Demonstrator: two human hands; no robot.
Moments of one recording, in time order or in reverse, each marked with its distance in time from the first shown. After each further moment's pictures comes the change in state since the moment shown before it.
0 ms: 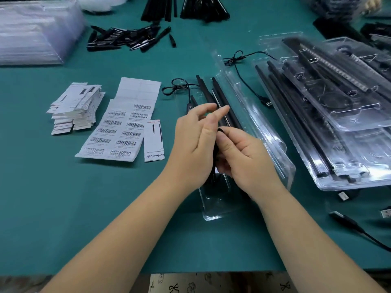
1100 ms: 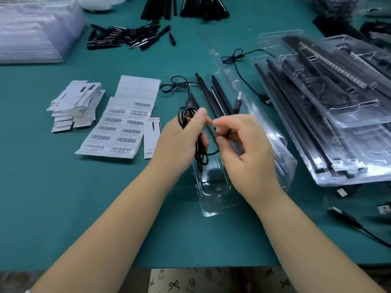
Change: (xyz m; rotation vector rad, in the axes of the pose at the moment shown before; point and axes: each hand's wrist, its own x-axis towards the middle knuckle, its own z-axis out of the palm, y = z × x) left_hand 0.009 -0.004 -0.014 -0.271 0.011 -0.281; right_hand -0.003 0.007 0.001 -0.519 0.212 -0.498
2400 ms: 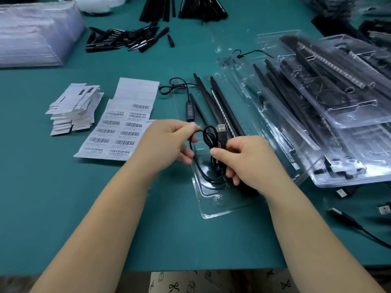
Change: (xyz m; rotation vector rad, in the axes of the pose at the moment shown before) left_hand 0.014 -0.009 -0.027 0.123 -0.122 -0.152; right_hand 0.008 0.012 -0.018 -0.034 -0.340 0.673
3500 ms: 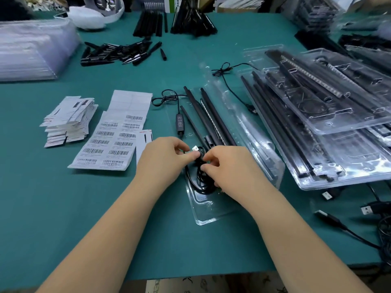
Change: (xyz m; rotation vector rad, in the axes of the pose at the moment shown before) left_hand 0.004 -0.016 0.014 0.550 0.156 0.057; right_hand -0.003 -0.015 0.007 -0.424 -0.041 -0.087
